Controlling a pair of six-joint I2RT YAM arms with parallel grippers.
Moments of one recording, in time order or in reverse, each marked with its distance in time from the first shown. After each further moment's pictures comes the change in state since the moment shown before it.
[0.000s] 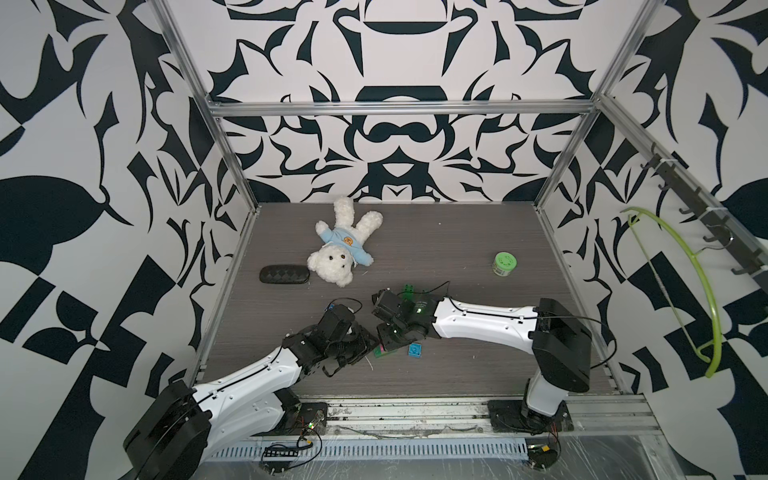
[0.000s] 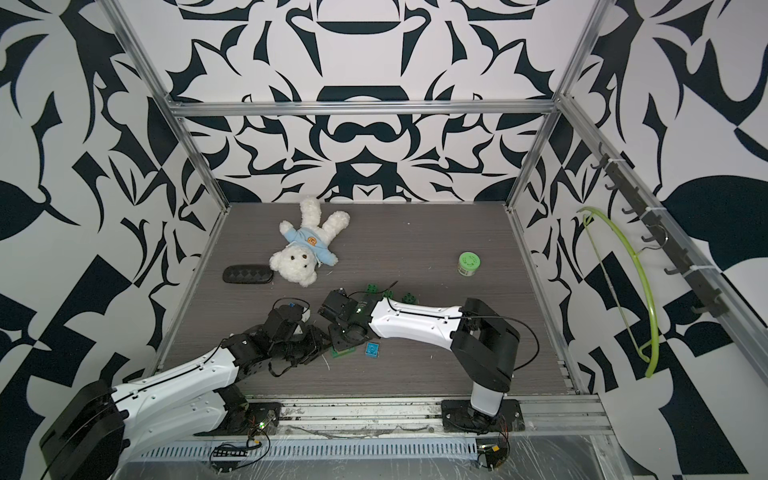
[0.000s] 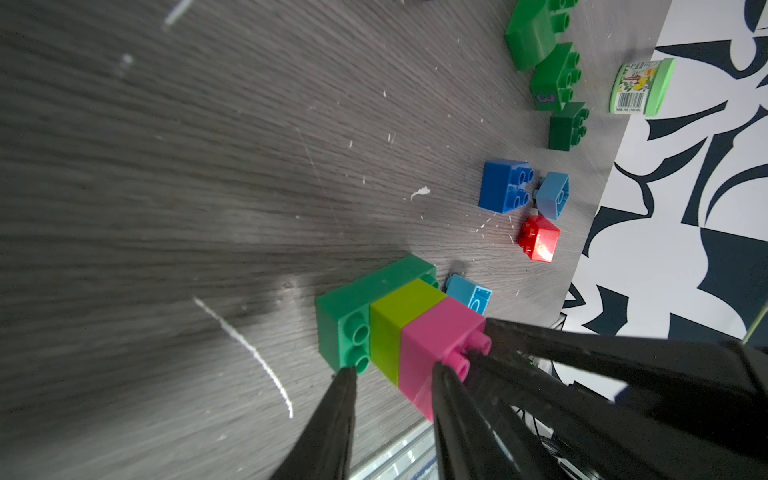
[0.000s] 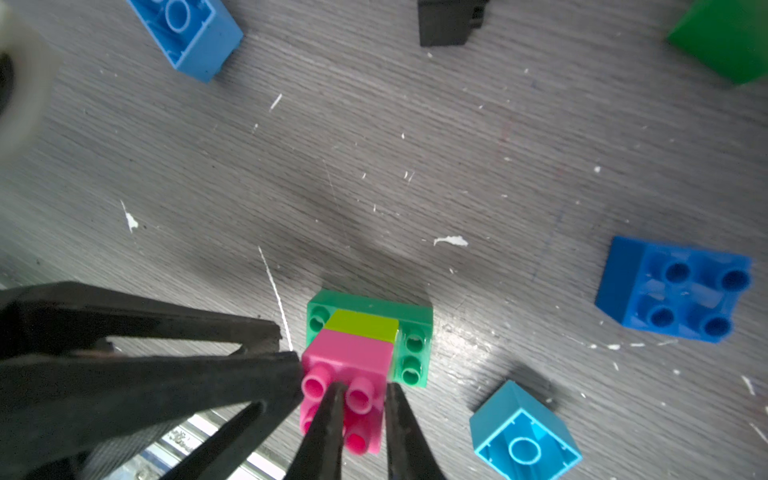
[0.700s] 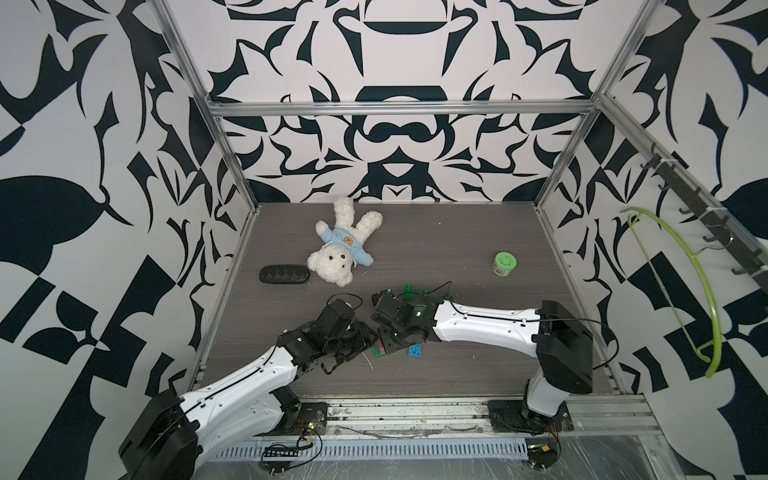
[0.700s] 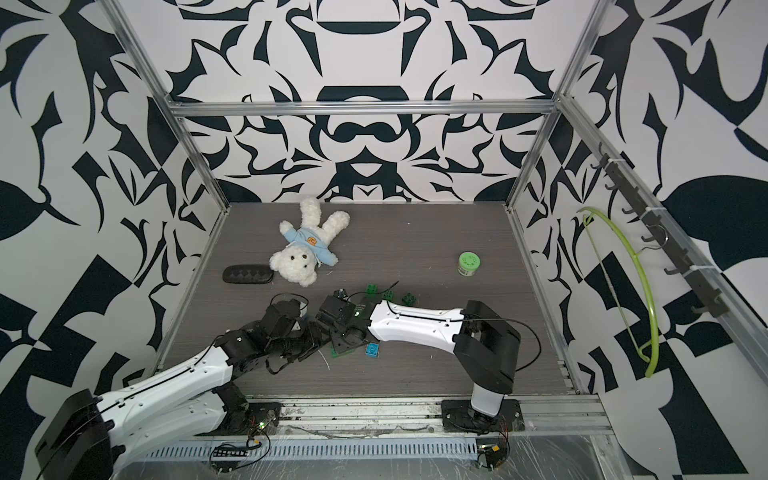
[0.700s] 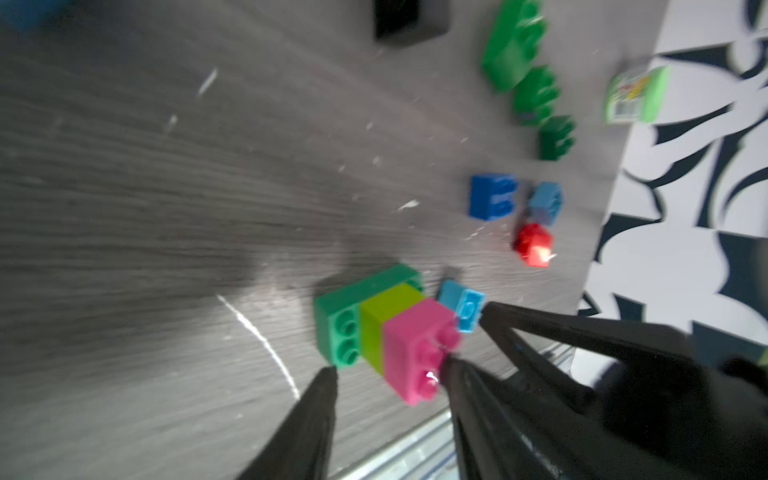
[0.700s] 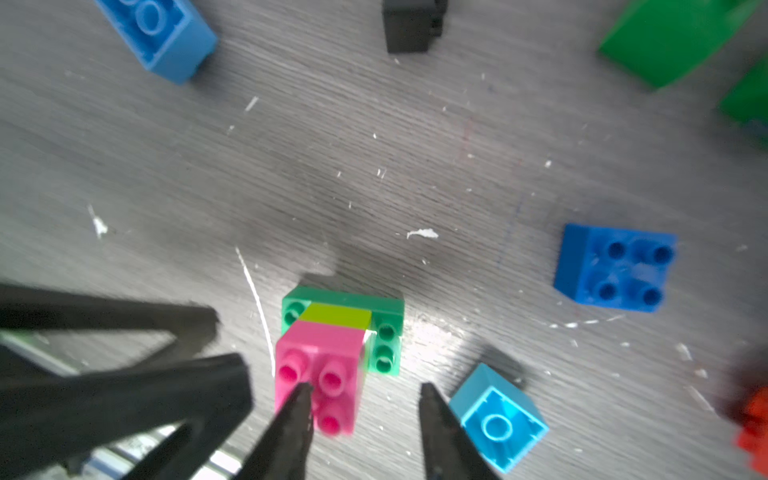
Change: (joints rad) left arm -0.001 -0.097 0.106 -0.166 -0.092 0.070; right arm 0.018 -0.047 0.013 -0.057 0.097 -0.018
